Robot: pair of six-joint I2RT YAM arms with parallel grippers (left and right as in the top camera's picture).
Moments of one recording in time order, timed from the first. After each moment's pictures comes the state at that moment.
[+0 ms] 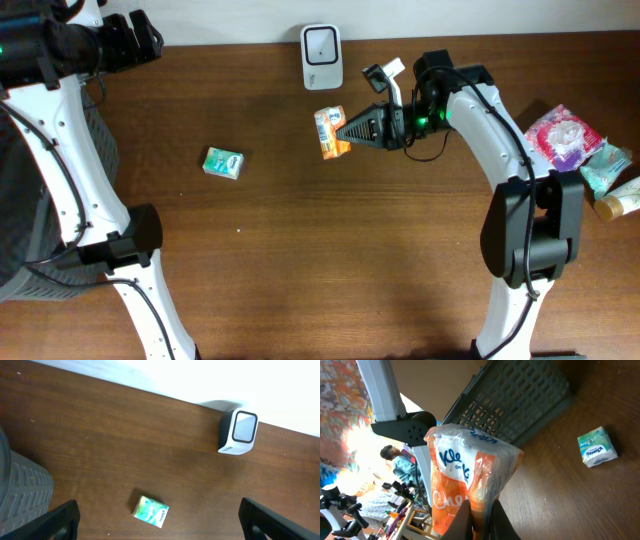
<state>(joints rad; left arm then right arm) 0.18 2.35 3.14 -1.69 0.26 -0.13 0.15 2.11 1.78 -1.20 -1.53 -0.65</state>
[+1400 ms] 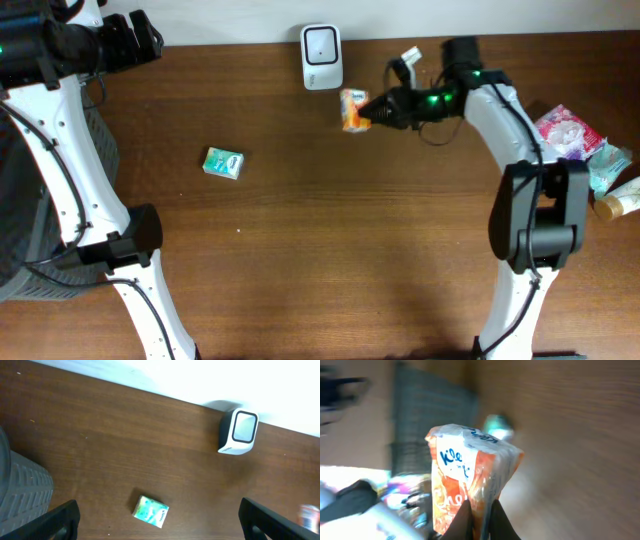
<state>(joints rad) 0.18 2.35 3.14 -1.69 0.26 -0.13 0.04 2.18 1.77 -0.77 -1.30 0.10</state>
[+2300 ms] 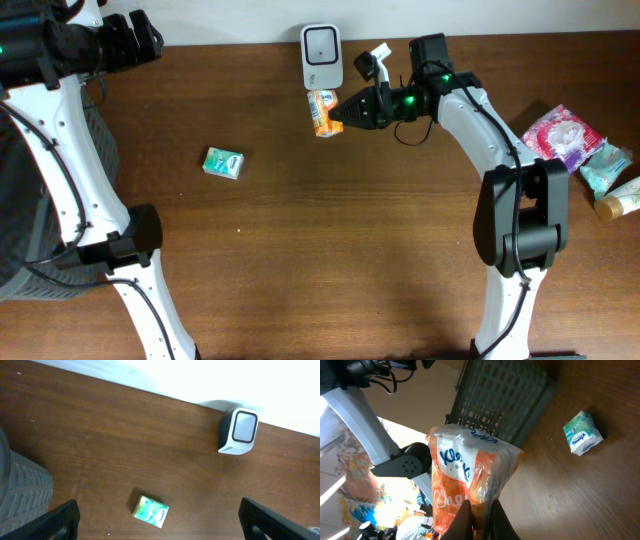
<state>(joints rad) 0.18 2.35 3.14 -1.69 0.26 -0.13 0.15 2.18 1.77 -0.64 -1.52 0.11</state>
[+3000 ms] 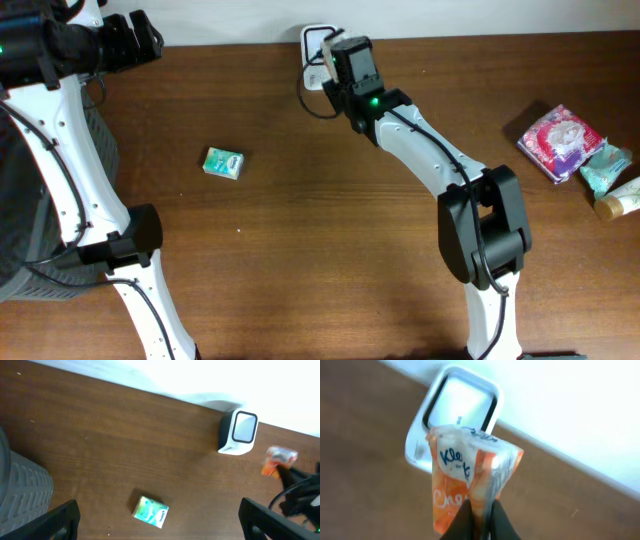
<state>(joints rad) 0.18 2.35 3.14 -1.69 0.26 -0.13 0.42 2.19 1.77 -0.19 0.25 -0.24</state>
